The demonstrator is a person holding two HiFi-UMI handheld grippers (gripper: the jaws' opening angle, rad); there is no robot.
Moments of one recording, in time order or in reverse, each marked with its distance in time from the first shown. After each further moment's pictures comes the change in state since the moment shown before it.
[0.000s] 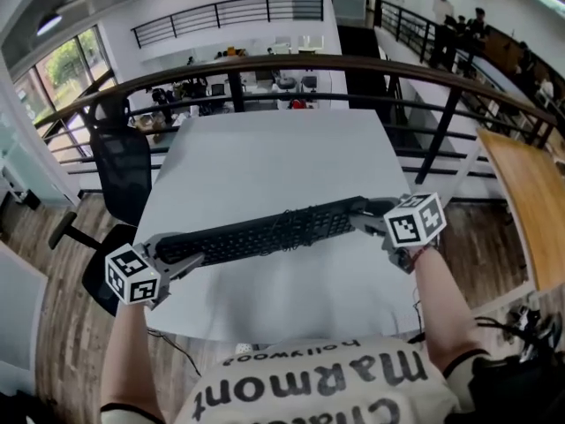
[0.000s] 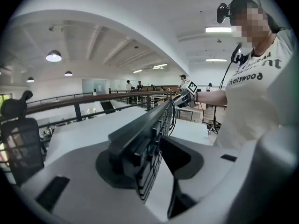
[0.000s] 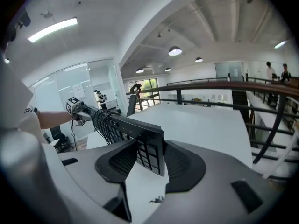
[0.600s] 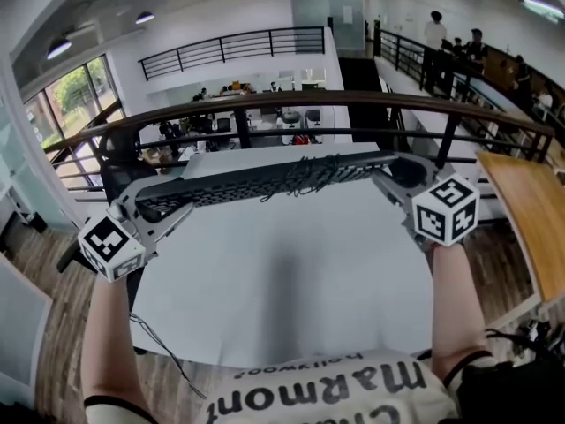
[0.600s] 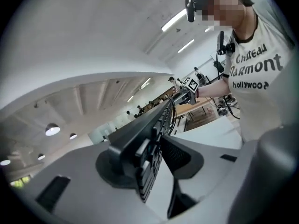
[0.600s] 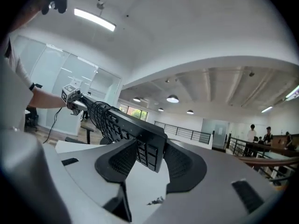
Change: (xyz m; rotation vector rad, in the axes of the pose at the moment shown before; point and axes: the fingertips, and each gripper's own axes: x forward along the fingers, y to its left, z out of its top) left arm -0.052 0.002 0.198 0.580 -0.244 0.199; right arm -0.120 0.016 0.167 -0.391 -0.470 -0.275
